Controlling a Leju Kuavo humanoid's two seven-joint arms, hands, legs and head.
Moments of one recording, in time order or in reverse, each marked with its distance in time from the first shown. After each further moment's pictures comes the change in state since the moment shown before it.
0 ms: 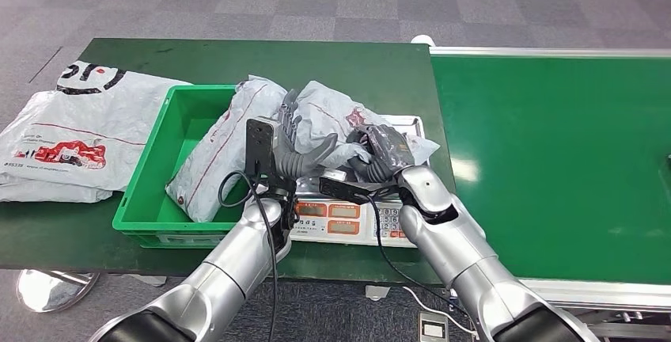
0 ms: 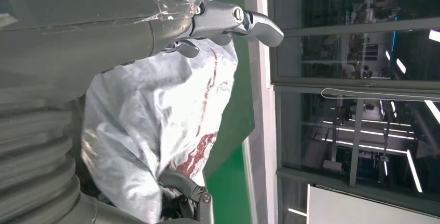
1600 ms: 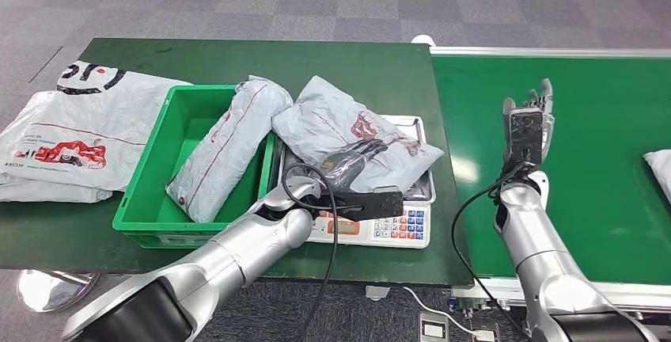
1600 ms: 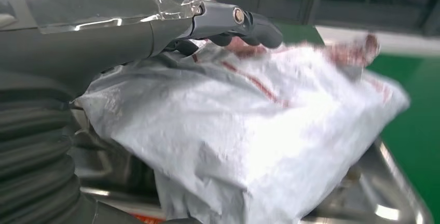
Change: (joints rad) left arm -0.182 0.048 -0.580 0.117 -0.742 -0.195 0.460; right arm -0.015 -0.196 -0.402 0.153 -1.135 -0.250 -0.481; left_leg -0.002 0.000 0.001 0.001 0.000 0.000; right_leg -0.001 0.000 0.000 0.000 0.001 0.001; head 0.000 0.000
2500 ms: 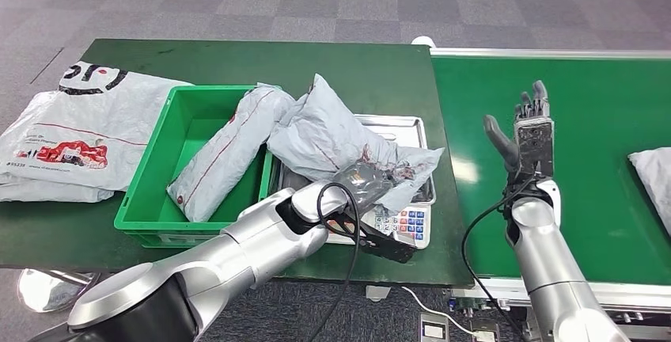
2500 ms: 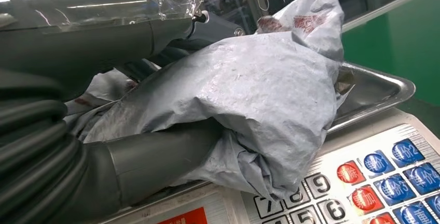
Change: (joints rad) left arm -0.079 -0.039 -0.278 0.016 -0.248 -0.067 0.041; right arm 0.166 -0.049 0.000 -0.330 0.040 0.132 0.142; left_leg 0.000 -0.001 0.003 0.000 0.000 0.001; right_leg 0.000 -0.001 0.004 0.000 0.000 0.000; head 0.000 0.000
